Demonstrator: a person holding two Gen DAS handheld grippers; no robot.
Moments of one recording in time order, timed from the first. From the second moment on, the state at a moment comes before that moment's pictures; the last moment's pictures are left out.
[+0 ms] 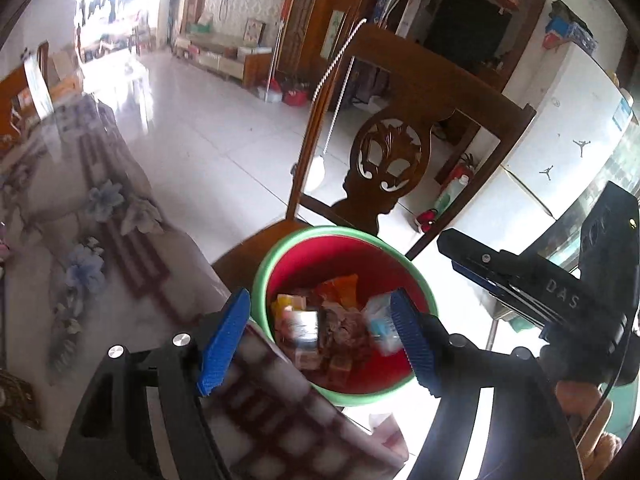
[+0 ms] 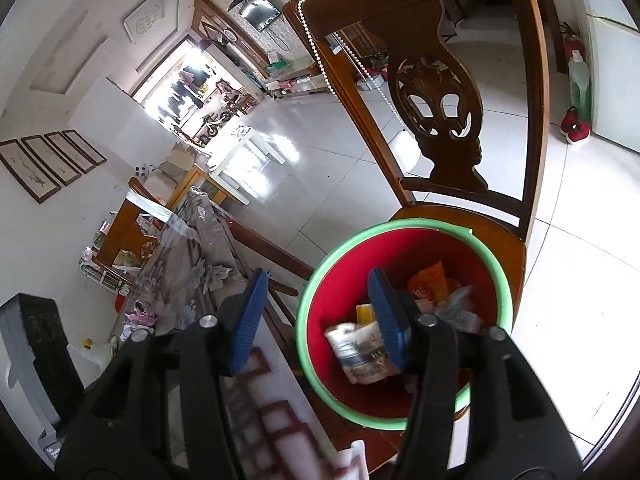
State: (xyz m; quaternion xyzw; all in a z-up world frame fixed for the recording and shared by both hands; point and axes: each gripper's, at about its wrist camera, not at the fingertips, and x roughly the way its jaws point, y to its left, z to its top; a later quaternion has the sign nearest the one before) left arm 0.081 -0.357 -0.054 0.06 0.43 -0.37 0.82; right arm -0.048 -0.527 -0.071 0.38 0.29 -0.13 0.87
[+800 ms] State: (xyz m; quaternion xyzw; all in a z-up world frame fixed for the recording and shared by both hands) left arm 0.066 -0.169 -0.036 0.00 0.40 -0.23 0.89; right arm -0.009 -0.334 -0.004 0.31 0.29 0.08 0.90
